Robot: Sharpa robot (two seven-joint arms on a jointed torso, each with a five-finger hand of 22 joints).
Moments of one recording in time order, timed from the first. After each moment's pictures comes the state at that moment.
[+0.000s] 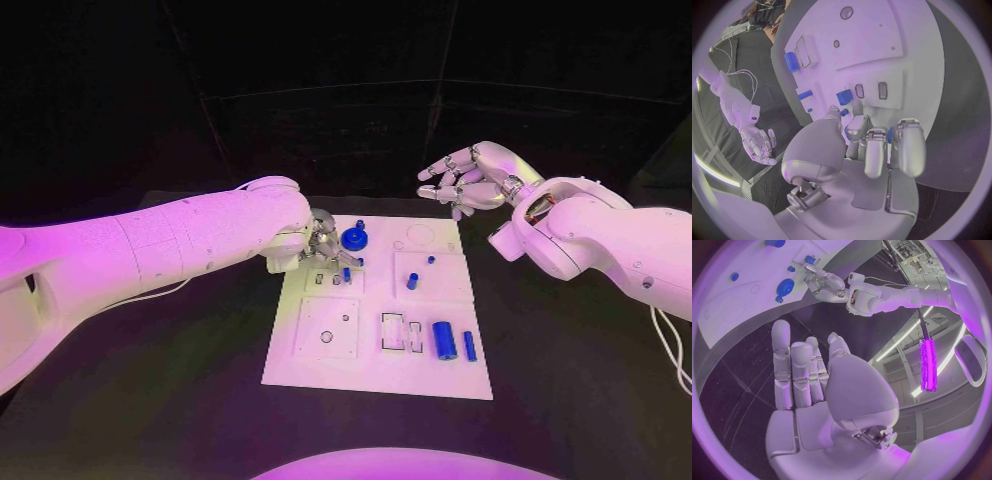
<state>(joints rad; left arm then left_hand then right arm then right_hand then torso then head) 1.34 -0.50 -0.16 1.16 -0.92 0.22 -0.54 1.10 0.07 -0.15 0.27 0.05 0.93 0.04 0.66 0.49 1.32 -0.03 1.20 1.10 1.47 -0.08 1.57 1.31 0.06 1.46 0.03 1.41 1.31 1.28 -0.82 -0.01 1.48 -0.88 -0.36 0.13 1.41 0.04 -0.20 0.18 0.41 0.91 0.15 0.17 0.07 1.08 0.06 0.75 0.72 1.42 -0.02 0.91 0.83 0.16 1.23 0.08 0.83 0.48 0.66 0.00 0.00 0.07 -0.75</state>
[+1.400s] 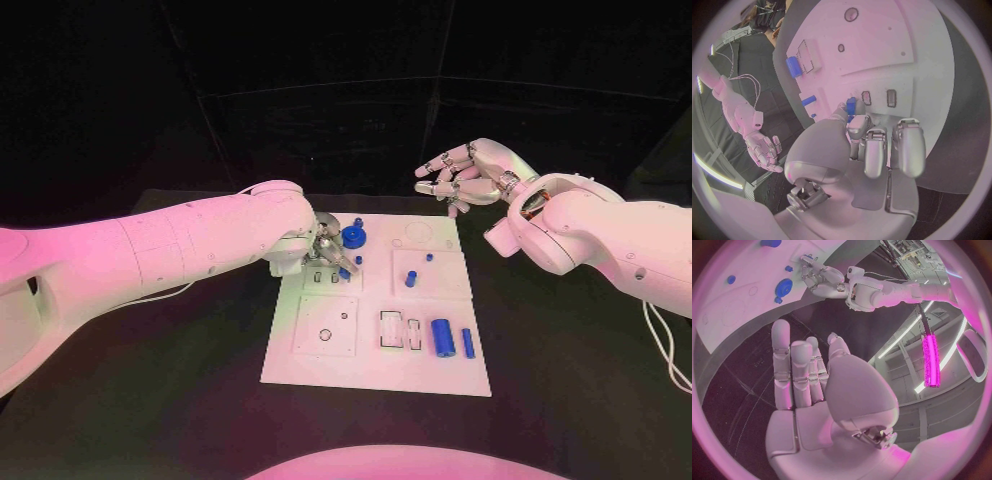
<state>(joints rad) 1.33 -0.49 -0.17 1.18 -0.93 0.21 -0.52 1.31 0.12 0.02 0.11 0.07 0.89 0.04 0.64 0.51 1.31 -0.03 1.19 1.09 1.47 -0.09 1.57 1.31 0.06 1.46 0.02 1.41 1.31 1.28 -0.81 -0.01 1.46 -0.83 -0.35 0.13 1.42 0.05 -0.20 0.18 0.42 0.91 0.15 0.17 0.07 1.07 0.06 0.75 0.71 1.42 -0.02 0.89 0.82 0.16 1.23 0.08 0.82 0.46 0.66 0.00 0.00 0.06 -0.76</state>
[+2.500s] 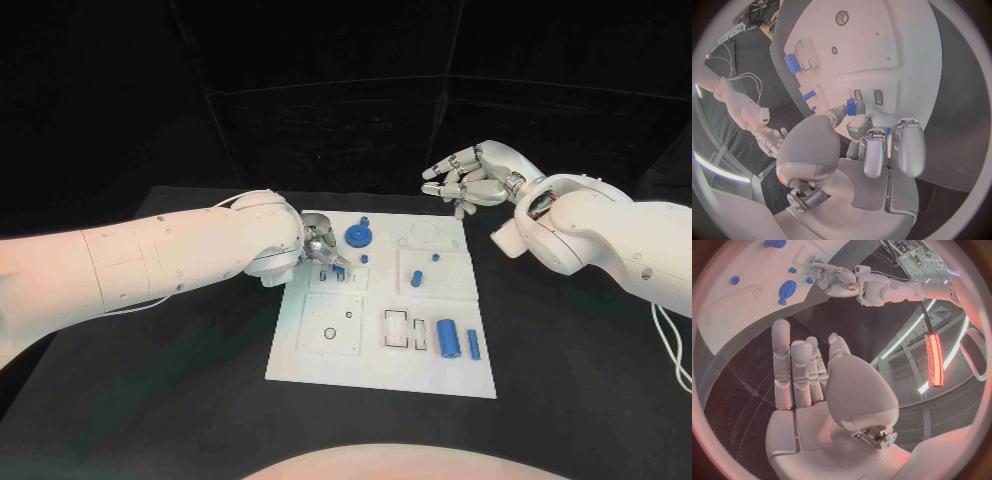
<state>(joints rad) 1.32 -0.62 -0.17 1.35 -0.98 0.03 -0.52 1.15 -0.04 0.46 0.13 0.12 0.89 0.05 0.66 0.56 1.31 -0.02 1.17 1.08 1.47 -0.09 1.57 1.31 0.06 1.46 0.03 1.41 1.31 1.28 -0.81 -0.01 1.44 -0.83 -0.33 0.10 1.42 0.05 -0.21 0.19 0.42 0.91 0.15 0.17 0.07 1.07 0.06 0.75 0.71 1.42 -0.02 0.89 0.82 0.16 1.23 0.08 0.80 0.46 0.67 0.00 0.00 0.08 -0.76</state>
